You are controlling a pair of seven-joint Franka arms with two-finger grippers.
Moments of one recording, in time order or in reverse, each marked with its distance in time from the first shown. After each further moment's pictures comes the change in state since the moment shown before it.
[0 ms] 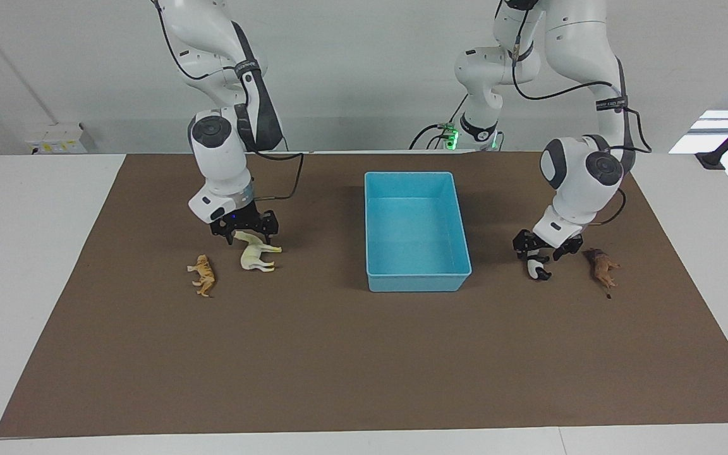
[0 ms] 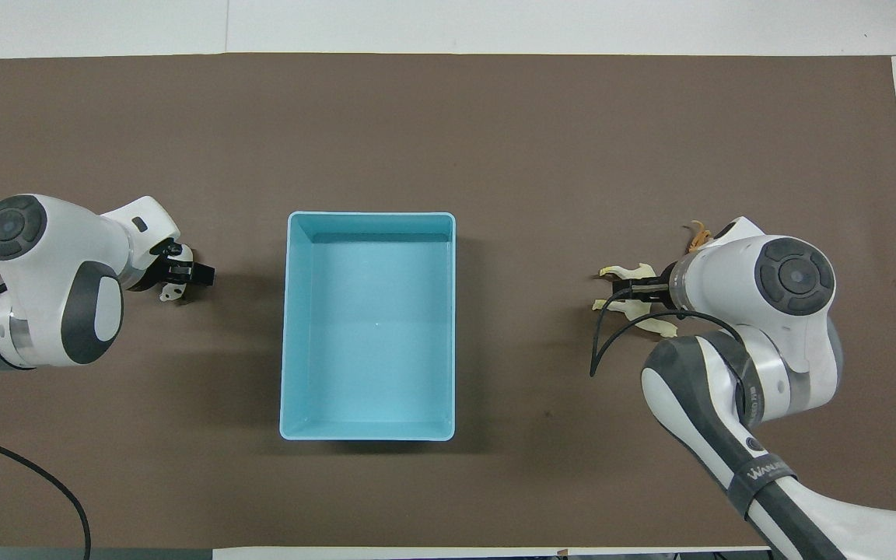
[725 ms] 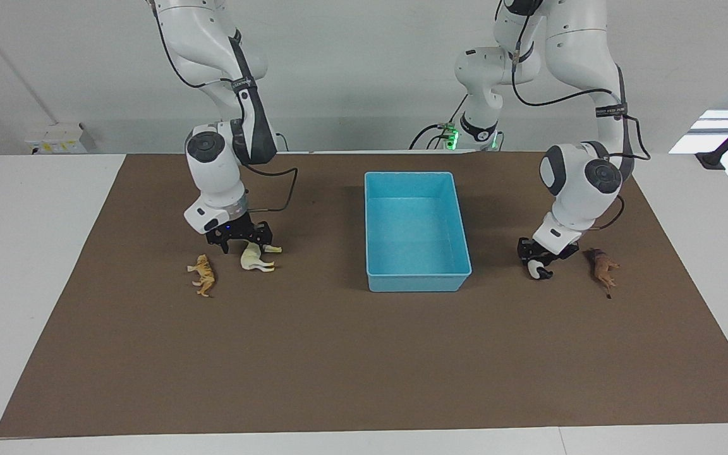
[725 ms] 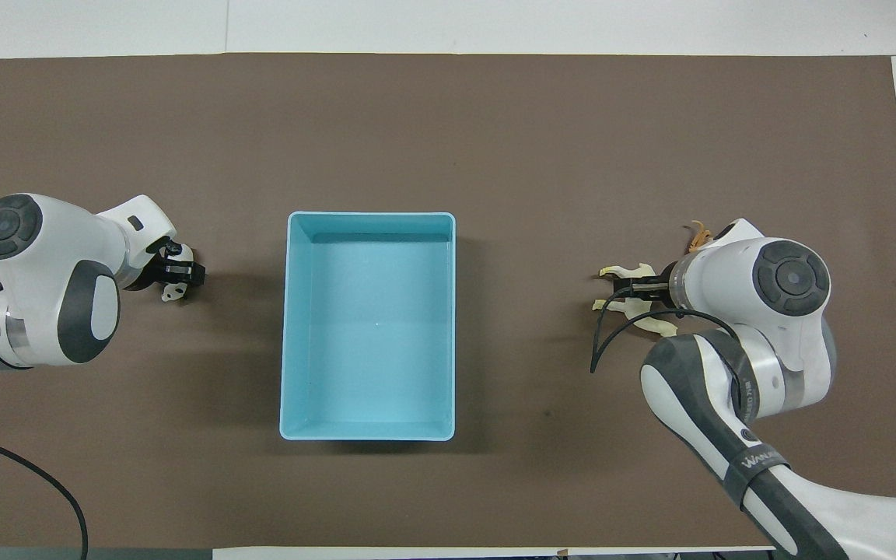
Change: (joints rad) left arm 0.002 -0.001 0.002 0.049 -0.007 -0.090 -0.043; right arm -0.003 0.027 0.001 -0.014 0.000 0.043 0.000
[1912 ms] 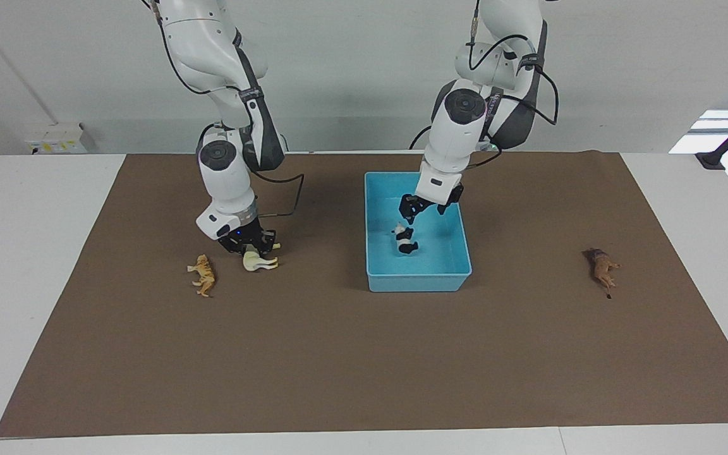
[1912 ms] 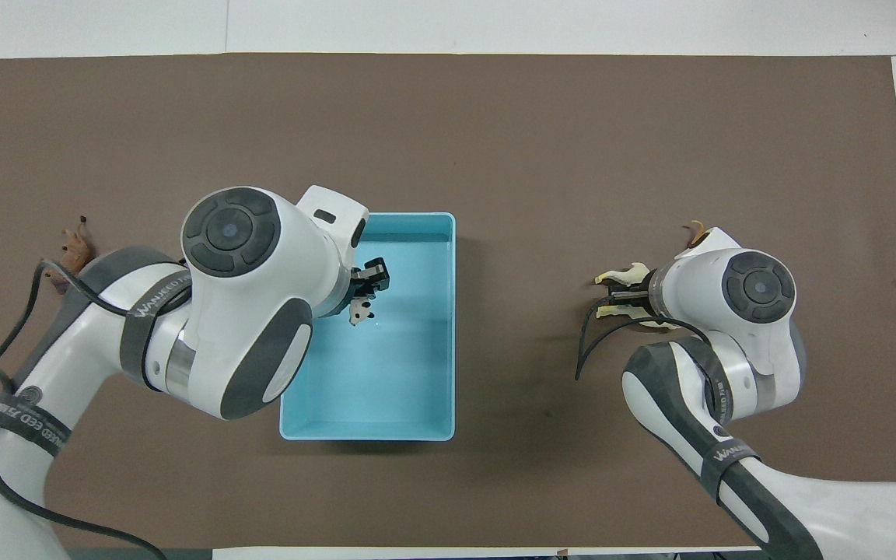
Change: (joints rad) left arm -0.465 -0.152 -0.041 0.118 -0.082 -0.251 -0.880; right arm 0.025 0.053 0.003 0.014 0.000 0.036 0.000
